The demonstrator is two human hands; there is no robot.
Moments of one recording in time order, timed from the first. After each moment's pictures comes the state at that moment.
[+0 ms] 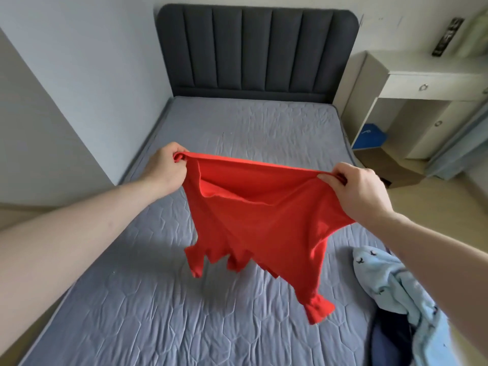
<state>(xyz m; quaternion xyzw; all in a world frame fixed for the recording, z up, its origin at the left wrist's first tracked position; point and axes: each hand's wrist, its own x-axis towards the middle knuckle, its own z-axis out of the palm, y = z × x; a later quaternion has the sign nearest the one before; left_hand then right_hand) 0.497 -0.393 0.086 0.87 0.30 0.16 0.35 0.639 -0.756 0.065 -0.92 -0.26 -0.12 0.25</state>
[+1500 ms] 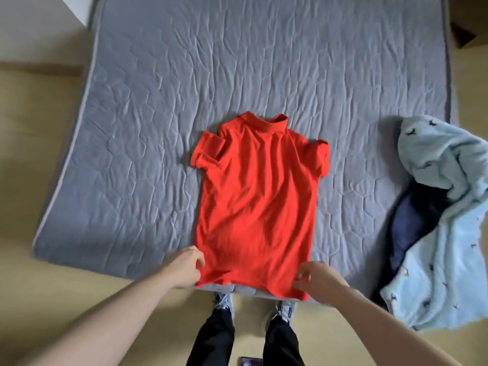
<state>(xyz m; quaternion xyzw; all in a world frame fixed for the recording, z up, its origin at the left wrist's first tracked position) 0.156 -0.506 -0.317 0.83 0.21 -0.43 0.27 0.317 -0.848 -0.306 -0.83 -0.15 0.53 0.05</state>
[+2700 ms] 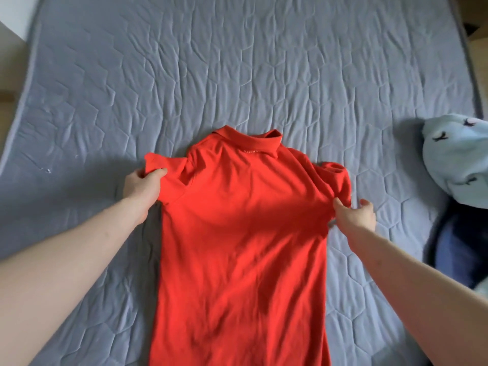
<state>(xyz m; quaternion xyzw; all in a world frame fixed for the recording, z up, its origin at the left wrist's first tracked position) 0.409 -0.395 -0.407 0.66 0.58 0.03 0.48 0.541 -0.800 -0.452 -0.87 0.30 0.20 0.34</state>
